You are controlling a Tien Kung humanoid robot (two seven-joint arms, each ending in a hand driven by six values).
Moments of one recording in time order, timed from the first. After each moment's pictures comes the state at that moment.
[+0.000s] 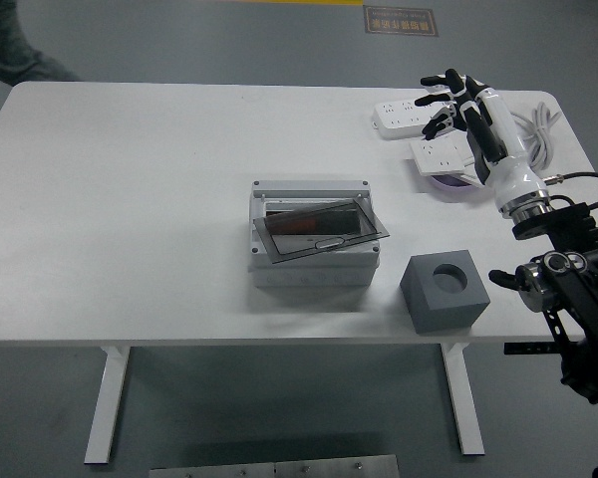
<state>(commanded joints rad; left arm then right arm) -0.16 0.32 -0.88 -0.46 1.06 0.38 0.65 0.31 -0.24 1.32 1.34 -1.12 -0.06 0.29</state>
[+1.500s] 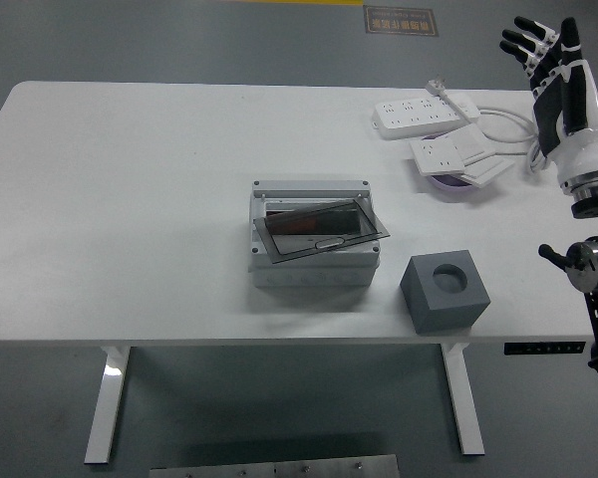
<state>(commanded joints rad) -0.17 0.33 -0.89 -0.46 1.06 0.38 0.63 0.32 -0.27 1.49 1.37 -1.08 0.00 0.25</state>
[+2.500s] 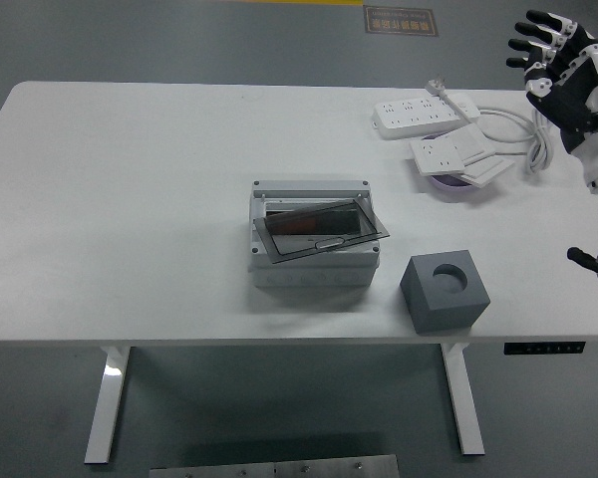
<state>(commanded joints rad) -0.17 0.33 -0.87 -0.46 1.02 0.39 0.61 0.26 -0.34 1.53 1.48 -1.08 0.03 0.21</state>
